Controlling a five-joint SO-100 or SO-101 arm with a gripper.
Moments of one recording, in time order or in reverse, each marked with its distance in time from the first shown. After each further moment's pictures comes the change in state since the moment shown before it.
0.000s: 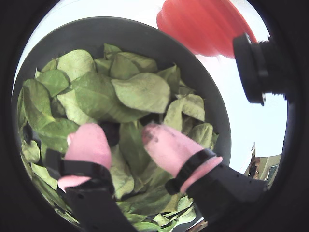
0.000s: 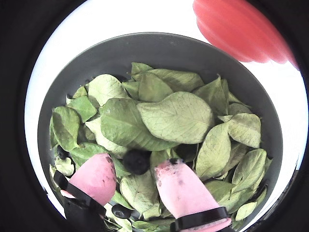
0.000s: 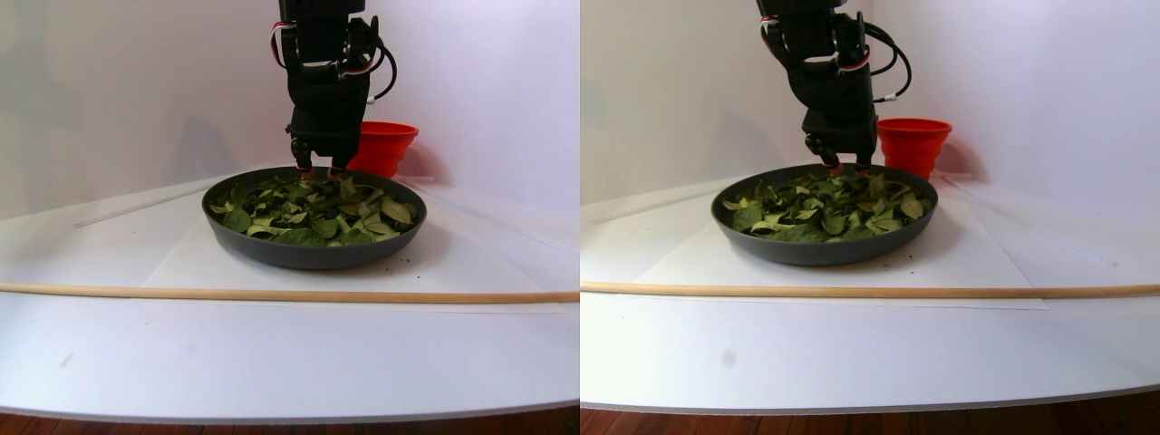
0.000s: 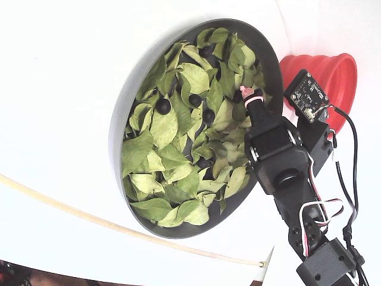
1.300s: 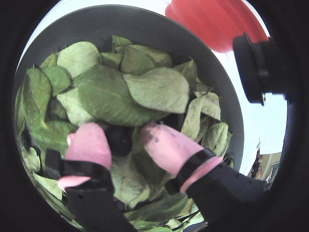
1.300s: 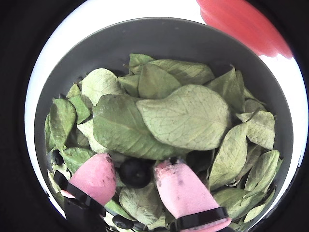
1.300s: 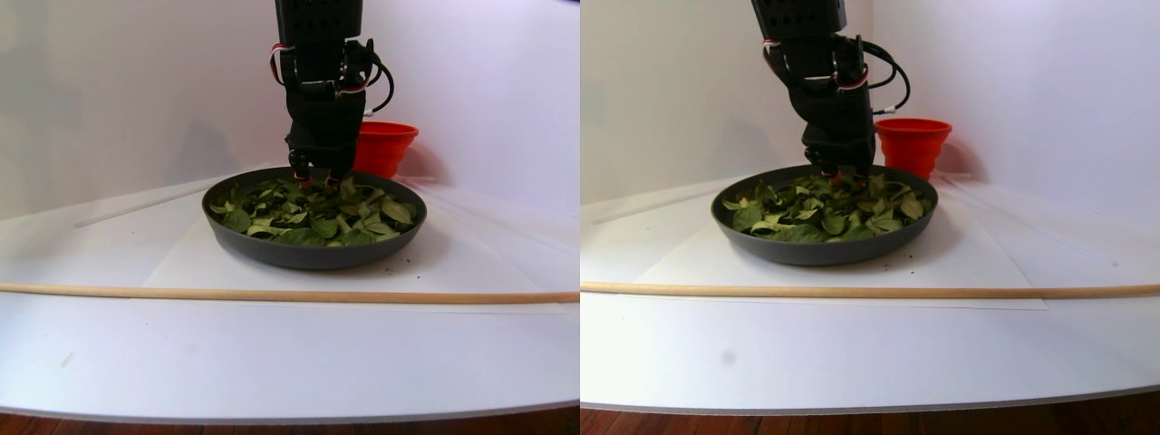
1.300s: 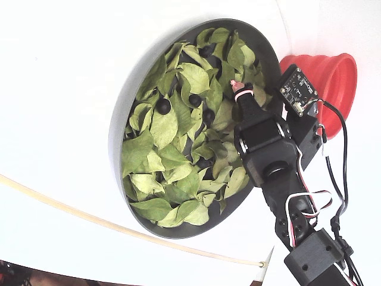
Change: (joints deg) arm -0.5 -6.0 -4.4 -1.3 2.3
